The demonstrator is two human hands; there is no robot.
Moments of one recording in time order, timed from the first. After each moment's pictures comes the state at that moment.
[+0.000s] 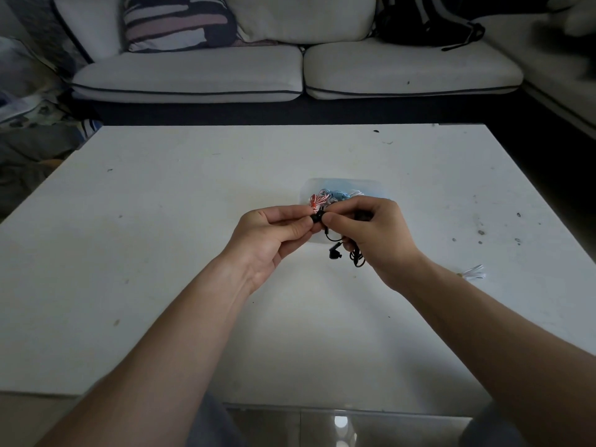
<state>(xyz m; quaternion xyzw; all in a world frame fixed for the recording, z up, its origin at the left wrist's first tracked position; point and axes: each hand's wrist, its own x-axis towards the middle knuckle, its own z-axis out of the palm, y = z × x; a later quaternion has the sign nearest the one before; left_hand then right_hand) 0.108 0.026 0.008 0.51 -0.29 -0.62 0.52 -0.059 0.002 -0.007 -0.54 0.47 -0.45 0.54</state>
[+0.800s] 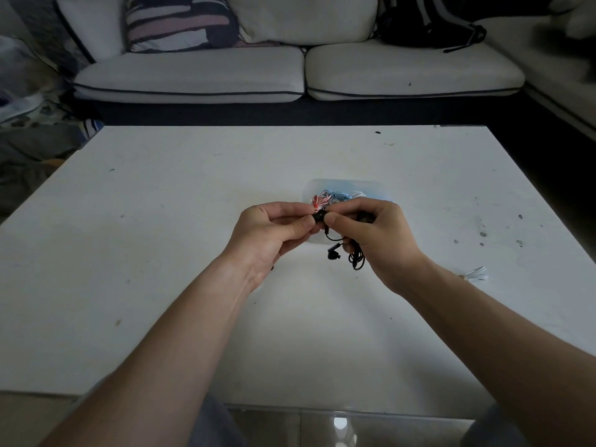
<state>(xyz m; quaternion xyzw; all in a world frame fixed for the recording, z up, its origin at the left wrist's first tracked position) 0.112 0.026 0.007 0.52 -0.35 -0.59 0.51 -0.059 0.003 -0.009 -0.53 0.45 -0.46 0.55</state>
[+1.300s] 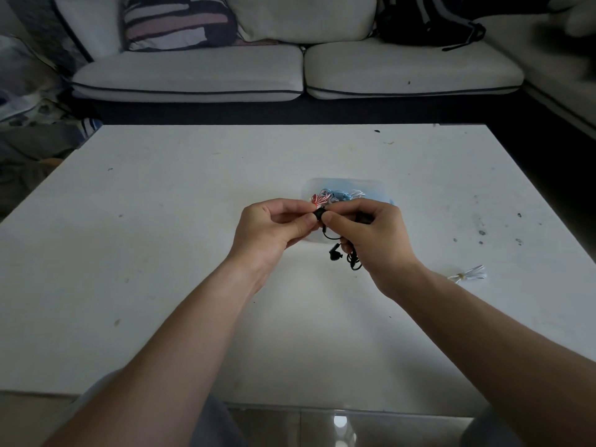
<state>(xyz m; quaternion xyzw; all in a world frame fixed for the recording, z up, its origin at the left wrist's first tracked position) 0.107 0.025 0.000 0.53 -0.40 -0.53 0.53 -0.052 0.008 -0.012 -0.50 0.49 -0.48 0.53</state>
